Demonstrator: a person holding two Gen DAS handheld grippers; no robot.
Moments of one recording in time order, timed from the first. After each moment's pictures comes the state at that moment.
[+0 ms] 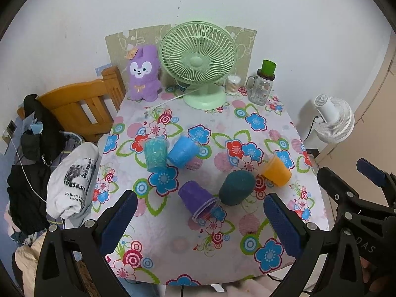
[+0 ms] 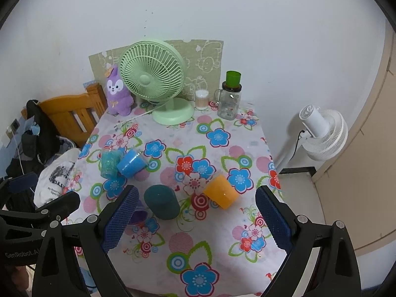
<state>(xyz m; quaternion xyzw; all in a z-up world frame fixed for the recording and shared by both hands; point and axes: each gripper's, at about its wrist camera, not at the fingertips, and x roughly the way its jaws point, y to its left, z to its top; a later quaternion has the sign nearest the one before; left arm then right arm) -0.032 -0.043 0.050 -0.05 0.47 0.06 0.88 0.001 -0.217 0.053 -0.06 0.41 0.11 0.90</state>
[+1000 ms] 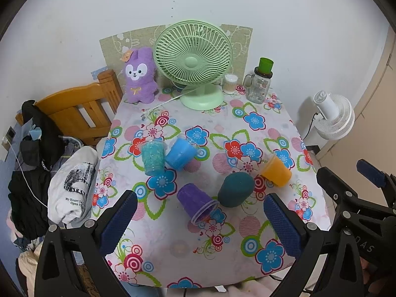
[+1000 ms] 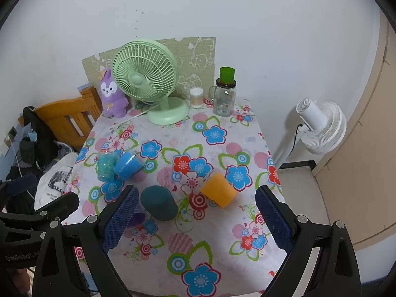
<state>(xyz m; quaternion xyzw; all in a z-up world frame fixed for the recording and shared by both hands) -0.024 -0.047 0.050 -0.04 0.47 0.06 0.88 0.005 -0.219 0.051 -0.05 0.42 0.10 0.90</state>
